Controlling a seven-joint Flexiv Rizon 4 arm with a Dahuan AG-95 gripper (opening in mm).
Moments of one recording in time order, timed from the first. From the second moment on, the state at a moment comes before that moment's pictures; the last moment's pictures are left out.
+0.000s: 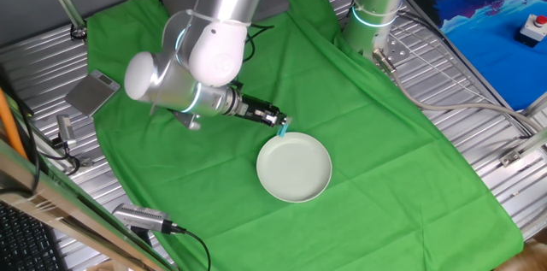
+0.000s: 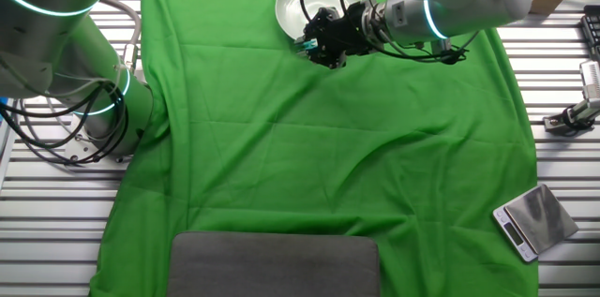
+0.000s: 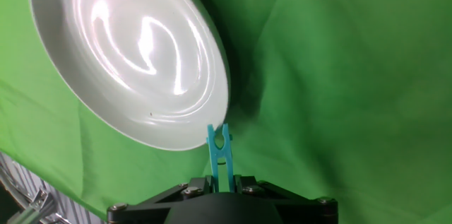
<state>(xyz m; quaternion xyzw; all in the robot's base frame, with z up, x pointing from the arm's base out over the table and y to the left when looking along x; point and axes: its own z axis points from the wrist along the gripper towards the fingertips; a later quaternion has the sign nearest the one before) 0.364 0.141 0.052 0.18 -0.90 -0.18 0.35</state>
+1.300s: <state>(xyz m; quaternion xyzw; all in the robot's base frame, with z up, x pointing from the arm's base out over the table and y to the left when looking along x) 0.365 0.143 0.051 0.16 -0.90 -0.17 0.36</state>
